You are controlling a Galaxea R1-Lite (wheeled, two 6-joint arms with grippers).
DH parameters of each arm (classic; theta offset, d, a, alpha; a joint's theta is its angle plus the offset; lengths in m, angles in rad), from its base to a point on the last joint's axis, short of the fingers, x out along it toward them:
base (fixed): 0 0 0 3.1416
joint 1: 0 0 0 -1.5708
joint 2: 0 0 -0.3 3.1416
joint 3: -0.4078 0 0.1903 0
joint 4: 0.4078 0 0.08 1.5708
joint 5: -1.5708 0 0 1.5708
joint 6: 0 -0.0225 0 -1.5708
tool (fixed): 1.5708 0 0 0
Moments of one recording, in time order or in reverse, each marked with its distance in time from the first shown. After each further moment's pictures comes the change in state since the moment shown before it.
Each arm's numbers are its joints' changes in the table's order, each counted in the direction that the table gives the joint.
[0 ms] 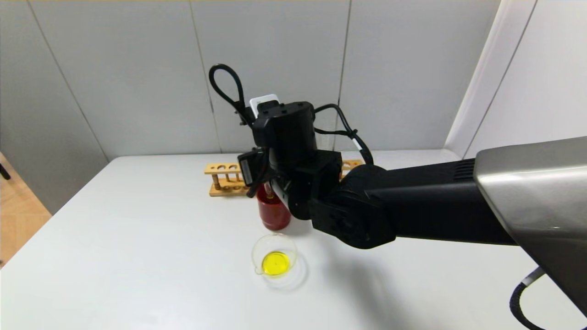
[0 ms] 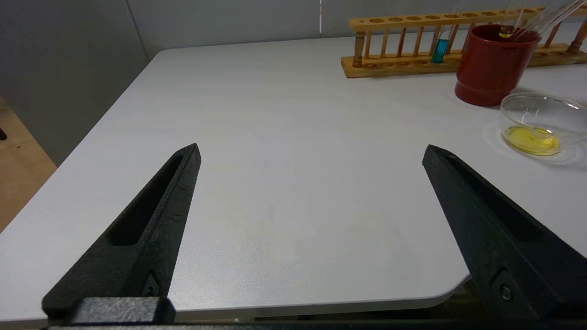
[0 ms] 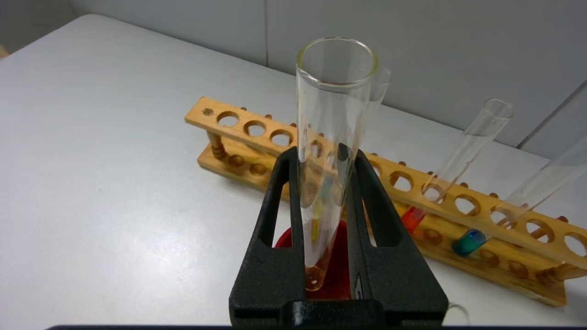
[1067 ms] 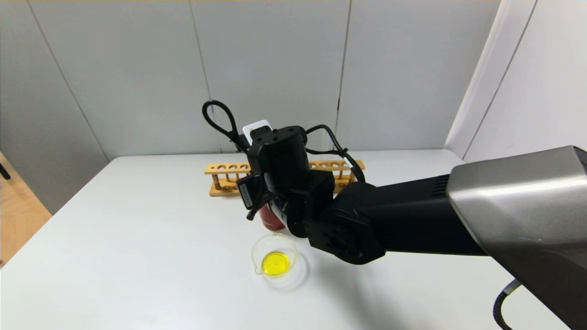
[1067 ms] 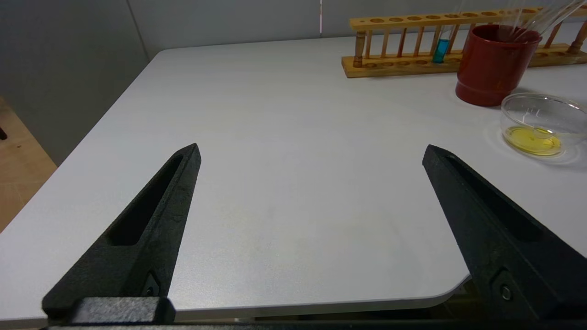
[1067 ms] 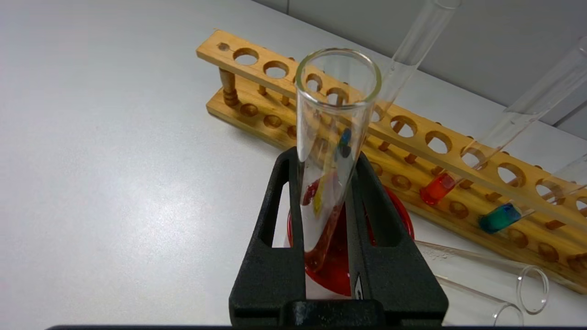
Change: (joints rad) left arm 0.000 0.000 0.000 0.000 0.000 0.000; right arm -0.011 -0.025 0.067 -0.001 0.046 0.021
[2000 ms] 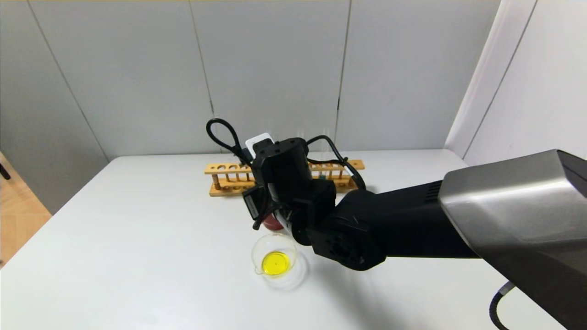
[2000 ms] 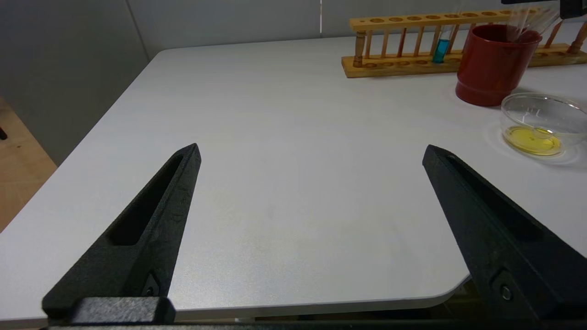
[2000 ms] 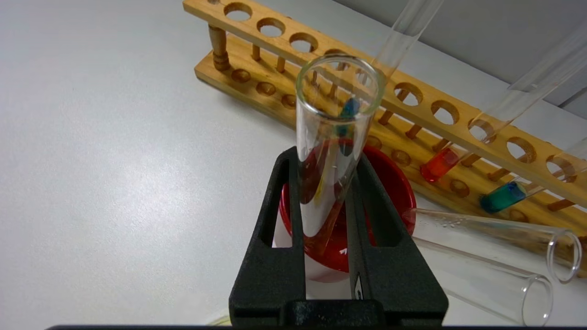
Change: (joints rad) left arm 0.000 0.000 0.000 0.000 0.000 0.000; right arm 0.008 -0.003 0.059 -0.001 0.013 0.018
